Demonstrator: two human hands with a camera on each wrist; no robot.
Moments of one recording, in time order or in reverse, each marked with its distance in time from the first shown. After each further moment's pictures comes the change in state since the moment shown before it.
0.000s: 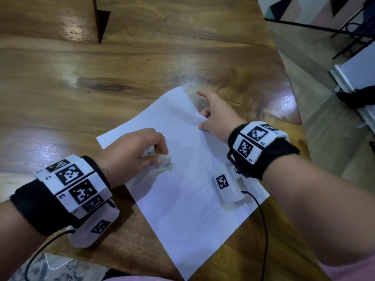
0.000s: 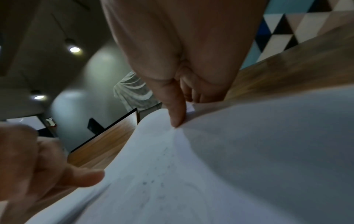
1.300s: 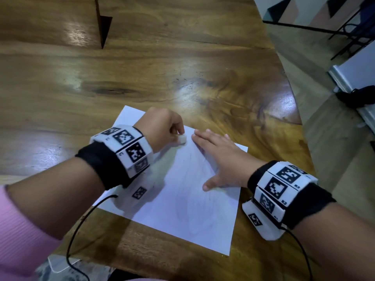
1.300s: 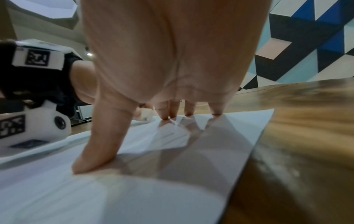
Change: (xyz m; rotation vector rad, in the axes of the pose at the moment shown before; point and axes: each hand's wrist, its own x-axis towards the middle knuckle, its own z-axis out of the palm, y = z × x) left_hand 0.062 0.015 0.003 0.250 0.132 -0.004; right_hand -0.069 0.021 0.013 -0.546 -0.363 -0.224
